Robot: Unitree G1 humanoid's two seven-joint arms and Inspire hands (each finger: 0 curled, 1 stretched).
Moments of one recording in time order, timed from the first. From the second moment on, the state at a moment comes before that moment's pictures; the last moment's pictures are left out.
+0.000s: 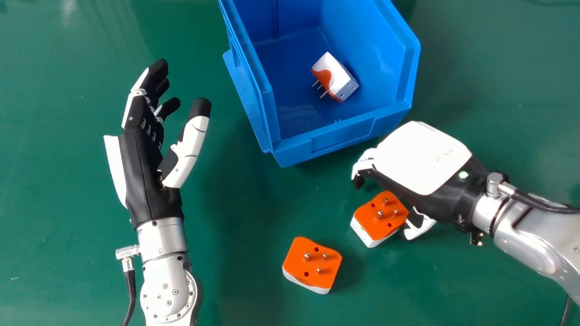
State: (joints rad) left arm -0.24 0.02 0.16 0.91 0.07 -1.02 0.25; right arm -0.26 -0.72 0.43 0.17 -1.00 -0.41 0.01
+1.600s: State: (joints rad) left arm -0.27 0.01 0.16 0.96 0.08 -1.04 0.29; right arm -0.29 -0.71 0.42 0.24 -0.99 -0.48 -0.05
